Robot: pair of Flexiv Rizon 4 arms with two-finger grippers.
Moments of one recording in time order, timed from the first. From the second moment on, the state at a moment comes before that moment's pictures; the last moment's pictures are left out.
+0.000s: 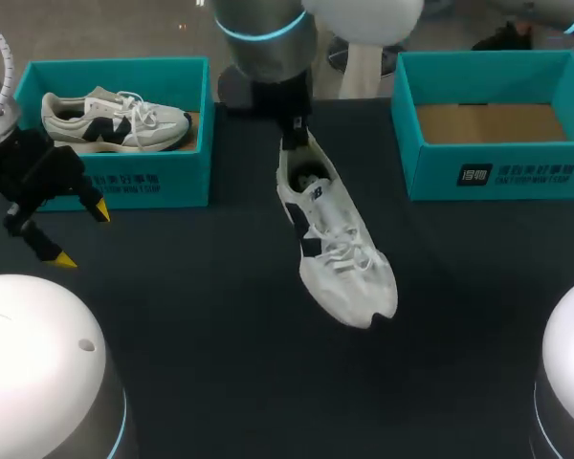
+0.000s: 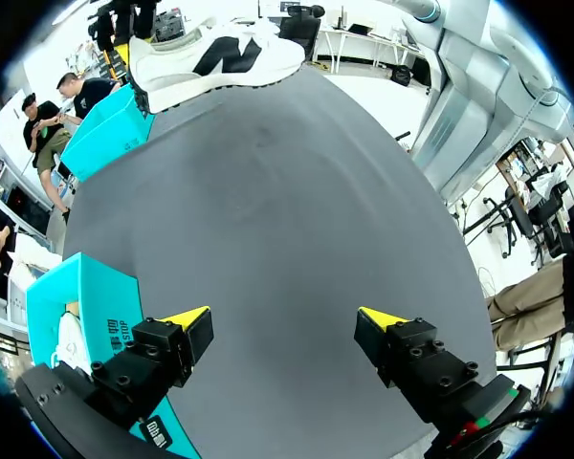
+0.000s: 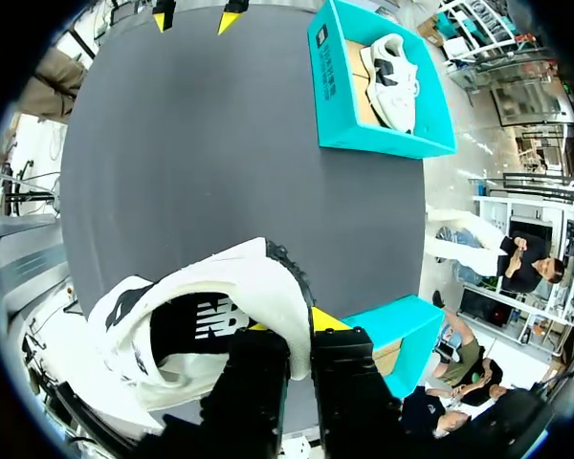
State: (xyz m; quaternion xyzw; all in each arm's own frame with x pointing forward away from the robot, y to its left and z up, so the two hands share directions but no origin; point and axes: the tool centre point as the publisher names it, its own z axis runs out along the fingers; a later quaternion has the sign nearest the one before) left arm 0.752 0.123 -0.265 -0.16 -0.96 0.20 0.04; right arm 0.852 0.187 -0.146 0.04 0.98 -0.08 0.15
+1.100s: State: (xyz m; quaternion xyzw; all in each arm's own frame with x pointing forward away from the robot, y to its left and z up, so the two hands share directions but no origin) left arm 0.752 0.123 -0.265 -0.16 -0.96 0.20 0.04; right arm 0.859 0.187 -0.092 0.04 0.99 -0.09 0.14
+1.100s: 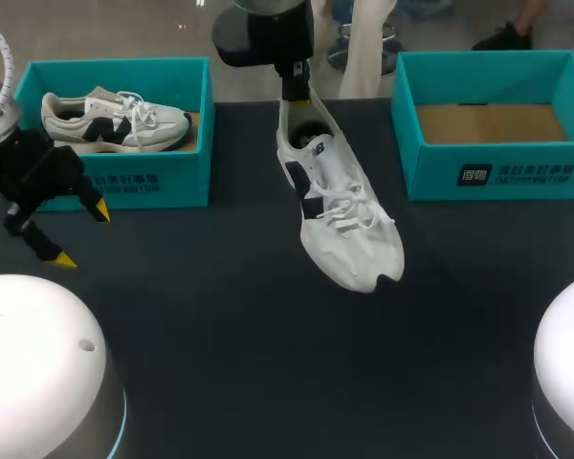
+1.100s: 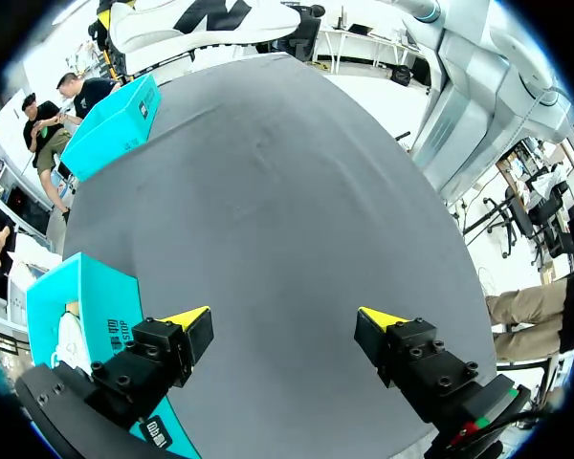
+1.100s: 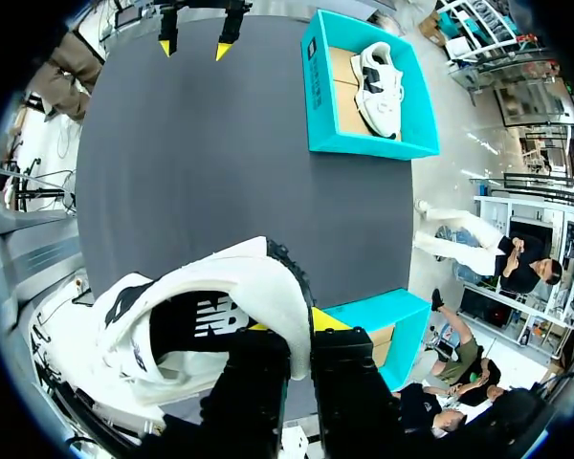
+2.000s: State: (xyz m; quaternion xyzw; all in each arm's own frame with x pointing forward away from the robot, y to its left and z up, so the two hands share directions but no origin) left arm 0.752 0.123 -0.265 -0.16 -0.96 0.20 0.04; right arm 1.028 -0.046 -0.075 0.18 0.96 -0.13 0.15
